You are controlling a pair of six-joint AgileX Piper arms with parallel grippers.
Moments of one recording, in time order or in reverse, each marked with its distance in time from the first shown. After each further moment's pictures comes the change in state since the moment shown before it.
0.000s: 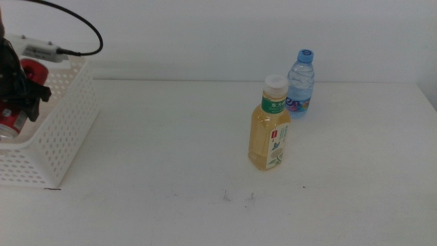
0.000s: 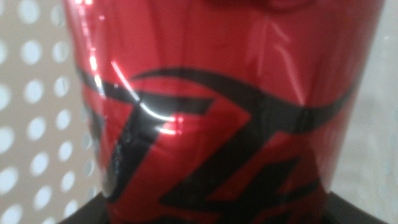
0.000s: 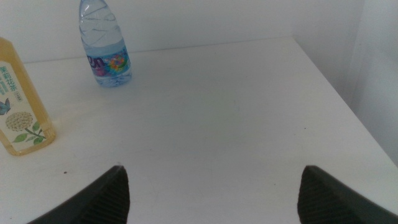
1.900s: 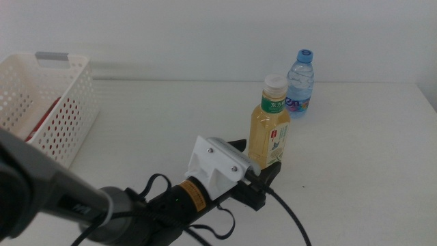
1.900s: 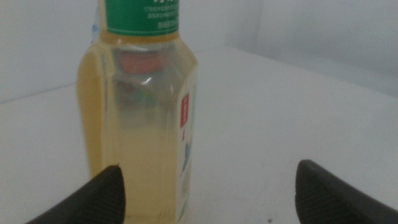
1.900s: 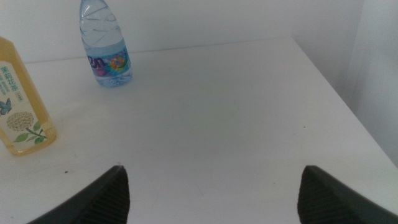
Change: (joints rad) left arm -0.893 -0.071 1.085 -0.016 -2.247 -0.385; right arm 0.000 0.000 0.000 0.000 0.000 0.000
